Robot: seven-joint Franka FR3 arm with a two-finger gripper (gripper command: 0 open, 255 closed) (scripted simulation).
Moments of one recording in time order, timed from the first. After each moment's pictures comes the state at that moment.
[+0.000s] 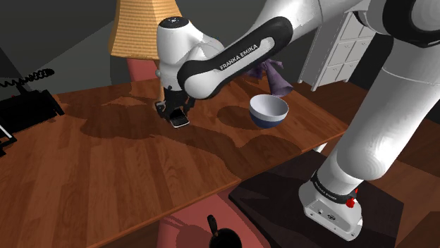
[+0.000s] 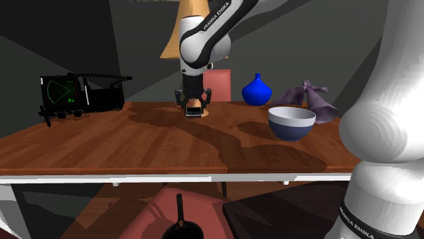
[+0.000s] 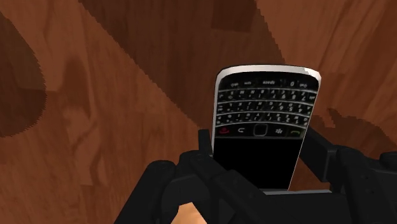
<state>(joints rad) 0.05 0.09 0.49 -2.11 -0.25 2.35 0.83</state>
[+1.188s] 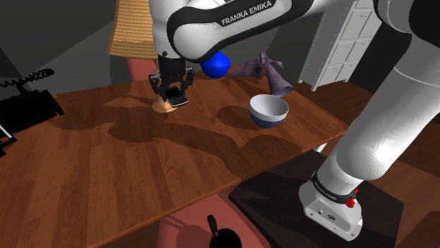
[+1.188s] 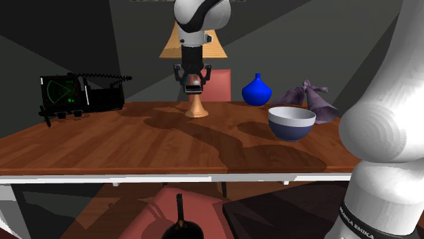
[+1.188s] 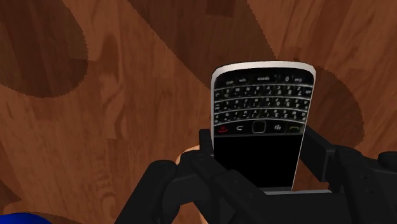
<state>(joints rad) 0.04 0.00 0.49 -1.97 -0.16 2.13 0.75</state>
